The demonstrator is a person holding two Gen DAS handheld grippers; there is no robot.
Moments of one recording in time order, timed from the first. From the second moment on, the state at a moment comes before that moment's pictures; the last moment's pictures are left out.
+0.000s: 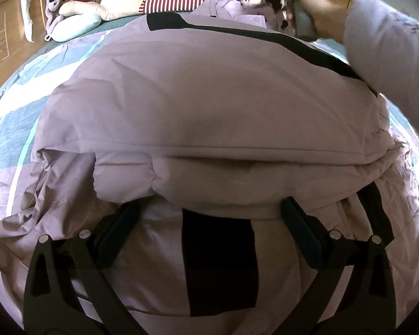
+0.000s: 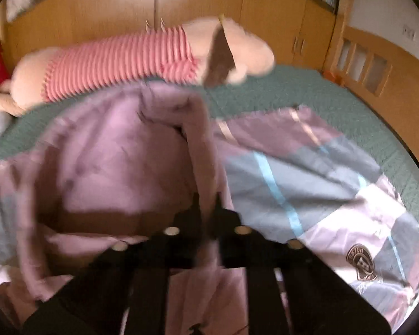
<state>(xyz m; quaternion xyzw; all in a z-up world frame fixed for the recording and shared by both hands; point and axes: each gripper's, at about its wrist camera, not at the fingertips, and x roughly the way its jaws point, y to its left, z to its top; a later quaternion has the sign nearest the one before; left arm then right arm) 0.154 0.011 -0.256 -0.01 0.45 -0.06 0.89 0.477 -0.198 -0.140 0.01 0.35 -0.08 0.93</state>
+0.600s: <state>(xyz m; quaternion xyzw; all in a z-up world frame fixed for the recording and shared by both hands) 0.109 0.054 -0.201 -0.15 0.45 0.02 0.88 0.094 -0.310 -0.132 0.01 0.34 0.04 0.94</state>
